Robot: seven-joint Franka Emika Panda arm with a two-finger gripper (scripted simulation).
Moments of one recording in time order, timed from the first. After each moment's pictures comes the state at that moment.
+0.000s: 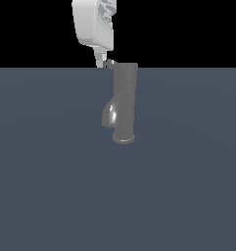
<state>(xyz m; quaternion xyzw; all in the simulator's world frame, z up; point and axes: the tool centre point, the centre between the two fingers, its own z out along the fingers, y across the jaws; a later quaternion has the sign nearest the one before) -0.009 0.046 0.297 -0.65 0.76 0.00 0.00</state>
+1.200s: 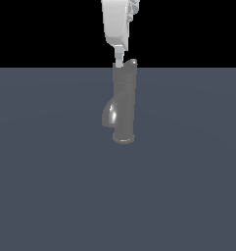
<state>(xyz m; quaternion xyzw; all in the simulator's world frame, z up) -0.014 -0.005 0.297 -0.66 0.75 0.01 0.00</state>
